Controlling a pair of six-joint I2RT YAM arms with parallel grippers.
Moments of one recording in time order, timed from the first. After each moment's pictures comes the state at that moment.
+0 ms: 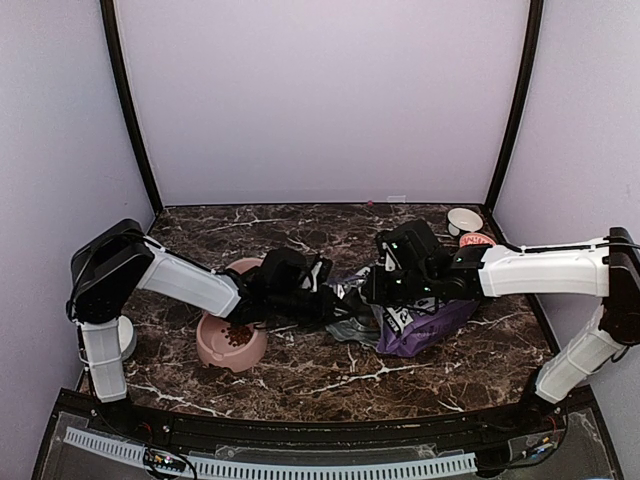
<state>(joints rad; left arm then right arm) -0.91 1.95 1.04 0.36 0.37 -0.94 0.89 1.50 0.96 -0.23 0.07 0.74</state>
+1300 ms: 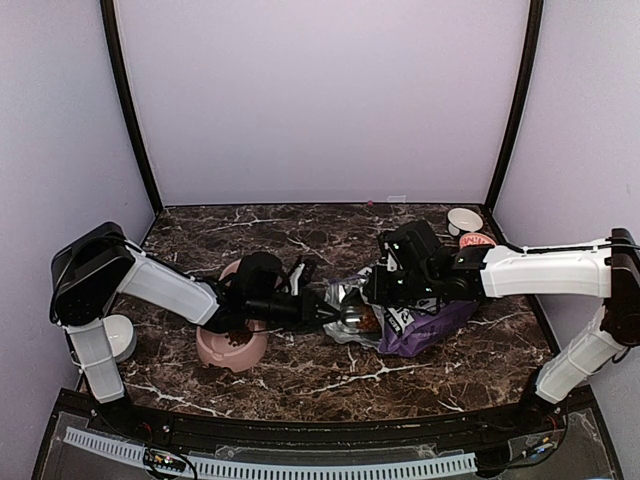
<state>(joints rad) -0.87 1.84 0.86 0.51 0.44 -0.92 0.89 1.49 0.96 -0.24 0.08 0.75</state>
